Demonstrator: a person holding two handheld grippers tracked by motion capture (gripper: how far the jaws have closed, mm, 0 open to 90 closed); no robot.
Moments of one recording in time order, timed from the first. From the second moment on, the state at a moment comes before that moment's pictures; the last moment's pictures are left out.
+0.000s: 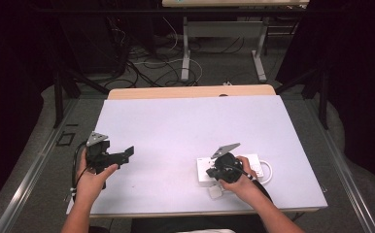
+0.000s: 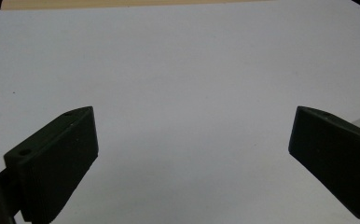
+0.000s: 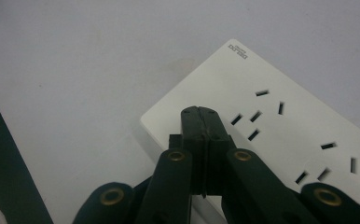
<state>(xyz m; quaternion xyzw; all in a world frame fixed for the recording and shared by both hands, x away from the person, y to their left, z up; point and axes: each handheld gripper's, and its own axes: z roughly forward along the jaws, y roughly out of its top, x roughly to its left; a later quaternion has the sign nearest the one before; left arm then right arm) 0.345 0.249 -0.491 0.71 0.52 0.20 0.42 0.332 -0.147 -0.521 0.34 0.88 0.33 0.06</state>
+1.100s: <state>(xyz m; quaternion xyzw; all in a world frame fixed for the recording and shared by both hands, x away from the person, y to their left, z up) 0.345 0.250 -0.491 0.71 0.52 0.20 0.42 0.332 -0.148 -0.526 0.35 0.87 0.34 0.05</state>
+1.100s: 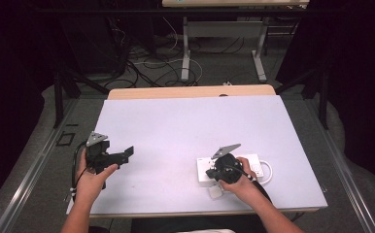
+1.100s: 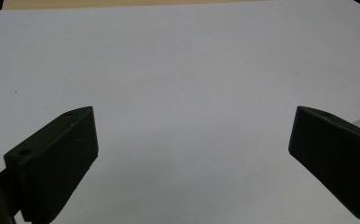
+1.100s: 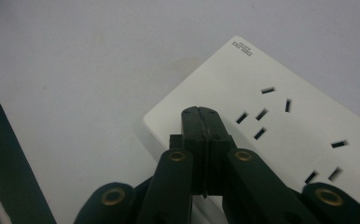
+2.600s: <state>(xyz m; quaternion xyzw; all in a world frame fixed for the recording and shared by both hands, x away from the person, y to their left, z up) 0.345 0.256 -0.489 0.71 0.53 0.20 0.42 0.359 -0.222 -0.474 0.43 0.80 0.39 0.15</state>
